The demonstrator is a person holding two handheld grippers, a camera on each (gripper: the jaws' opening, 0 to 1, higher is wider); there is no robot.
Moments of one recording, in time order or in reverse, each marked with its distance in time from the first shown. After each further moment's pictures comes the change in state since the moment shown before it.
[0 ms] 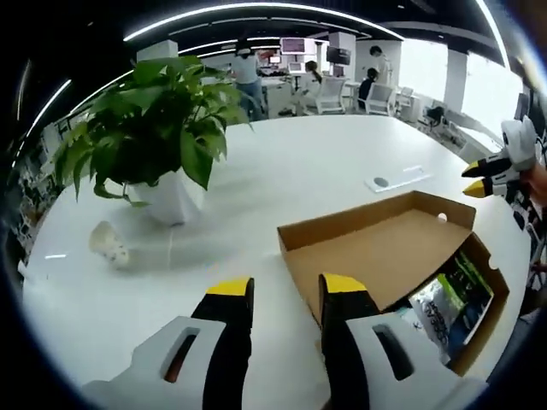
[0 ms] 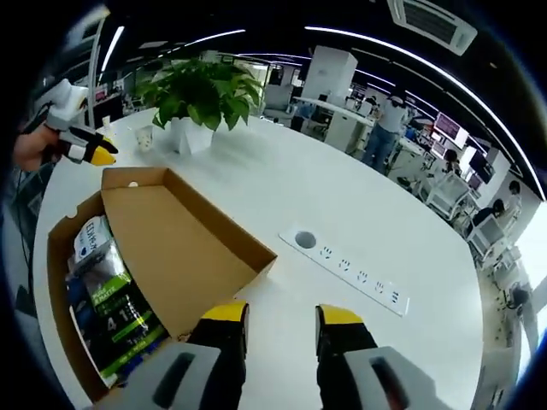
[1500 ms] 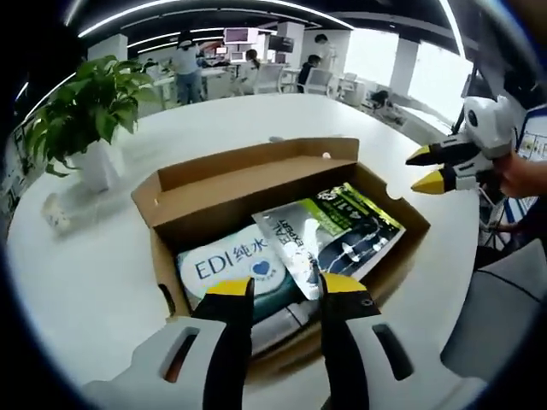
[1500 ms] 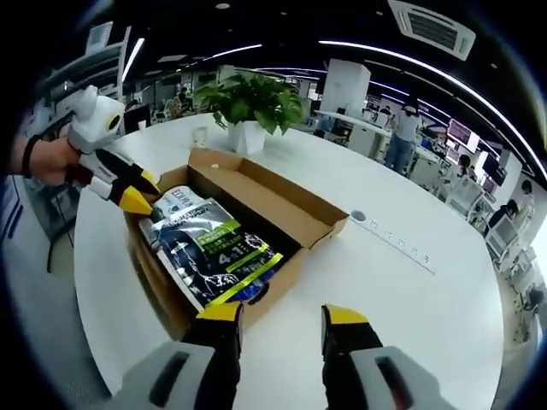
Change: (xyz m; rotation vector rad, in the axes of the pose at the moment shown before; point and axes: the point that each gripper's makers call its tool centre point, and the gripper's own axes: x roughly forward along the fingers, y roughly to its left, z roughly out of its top) left arm -0.063 -0.163 -0.092 0.098 0.090 -0.297; right arm -0.071 0.103 -0.070 -0.024 -0.074 0.117
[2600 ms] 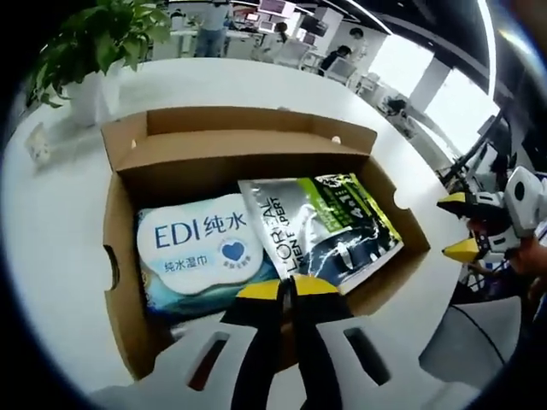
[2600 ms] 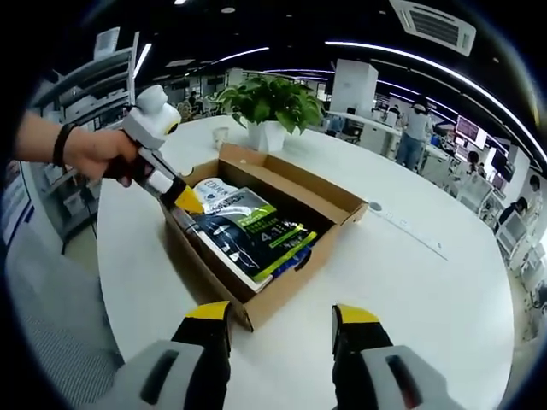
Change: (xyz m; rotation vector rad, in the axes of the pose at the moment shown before) left arm 0.022 -0.012 -0.017 -0.256 0.113 -0.039; right arm -0.027 0.035 -0.021 0.013 -0.007 0.064
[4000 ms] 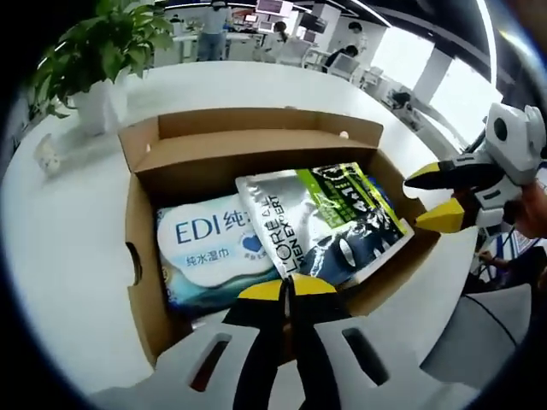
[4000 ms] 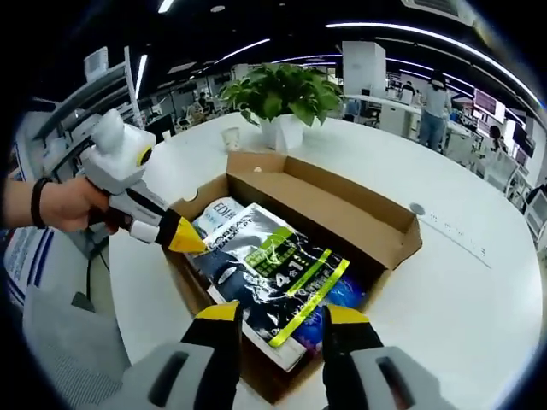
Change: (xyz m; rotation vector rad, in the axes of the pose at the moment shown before) left arm -0.006 0.015 -0.006 0.043 0.004 0.052; right arm 0.073 0.022 0.051 0.099 0.083 0.151
